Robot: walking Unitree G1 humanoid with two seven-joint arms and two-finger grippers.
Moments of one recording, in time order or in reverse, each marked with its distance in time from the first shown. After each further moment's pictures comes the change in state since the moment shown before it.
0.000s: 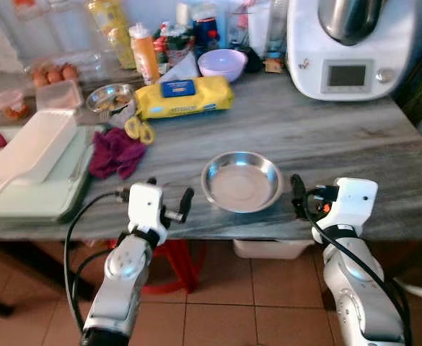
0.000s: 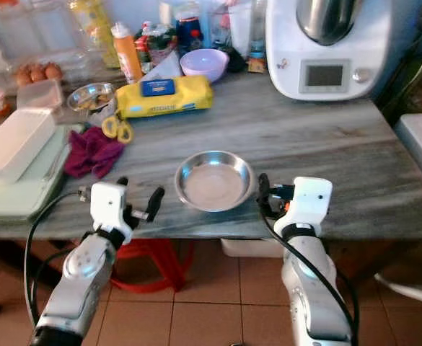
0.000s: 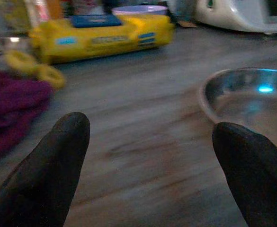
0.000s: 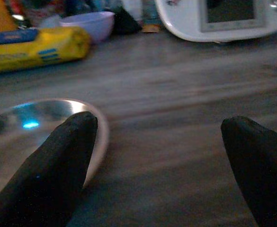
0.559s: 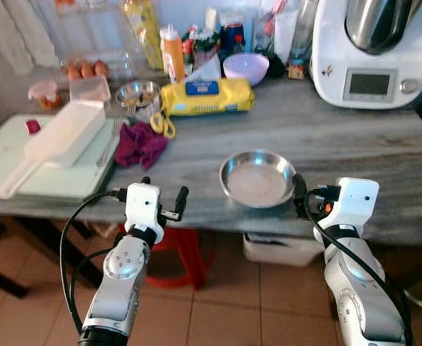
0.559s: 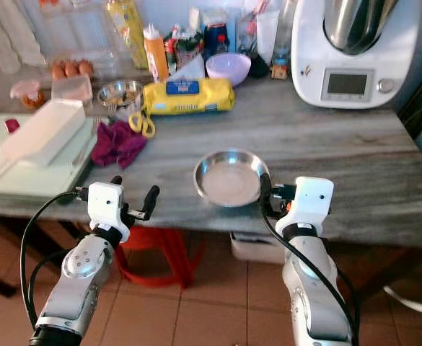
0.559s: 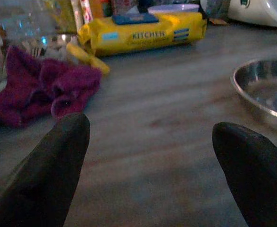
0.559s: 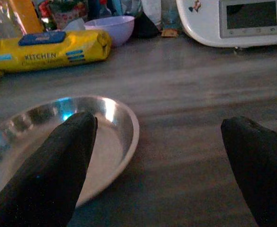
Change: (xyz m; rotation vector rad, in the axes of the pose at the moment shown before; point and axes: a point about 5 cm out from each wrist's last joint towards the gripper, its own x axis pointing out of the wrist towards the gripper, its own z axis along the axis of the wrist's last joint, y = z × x) left arm 0.000 0.004 -0.001 0.028 0.009 0.045; right arm 0.000 -0.003 0.000 -0.014 0.000 -0.010
